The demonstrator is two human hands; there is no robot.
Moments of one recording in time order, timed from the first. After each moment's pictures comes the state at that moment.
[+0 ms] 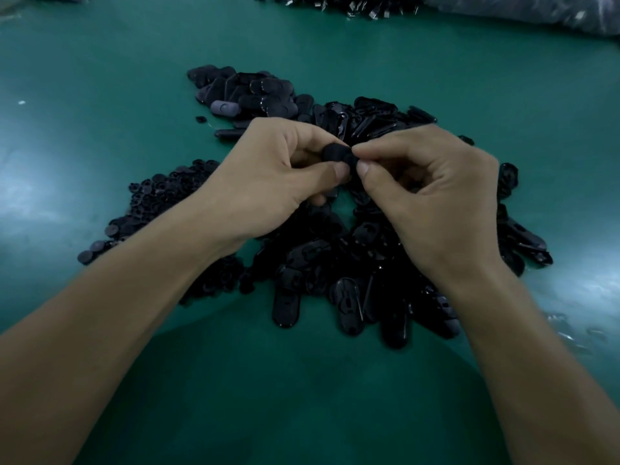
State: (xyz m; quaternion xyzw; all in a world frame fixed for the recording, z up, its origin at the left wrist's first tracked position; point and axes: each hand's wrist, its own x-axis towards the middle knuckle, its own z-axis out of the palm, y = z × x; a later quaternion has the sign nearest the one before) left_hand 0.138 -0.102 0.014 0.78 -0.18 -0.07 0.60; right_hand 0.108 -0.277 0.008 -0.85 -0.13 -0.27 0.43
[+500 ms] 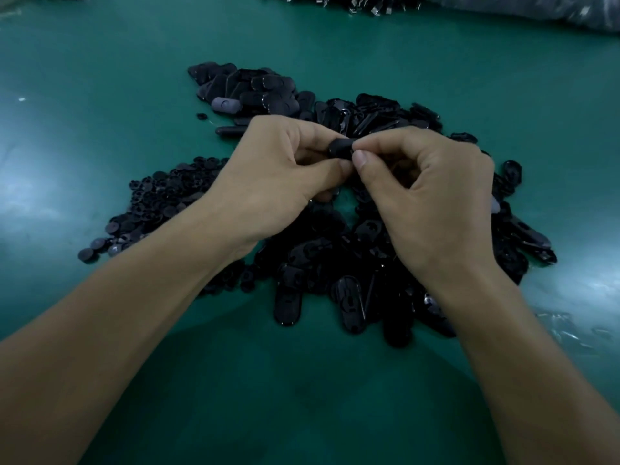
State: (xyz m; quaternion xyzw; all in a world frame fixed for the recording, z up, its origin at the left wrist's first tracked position) left_hand 0.134 -0.107 0.012 0.76 -0.15 -0.05 0.63; right_hand 0.104 -0.264 0.012 -0.87 -0.09 -0.26 0.40
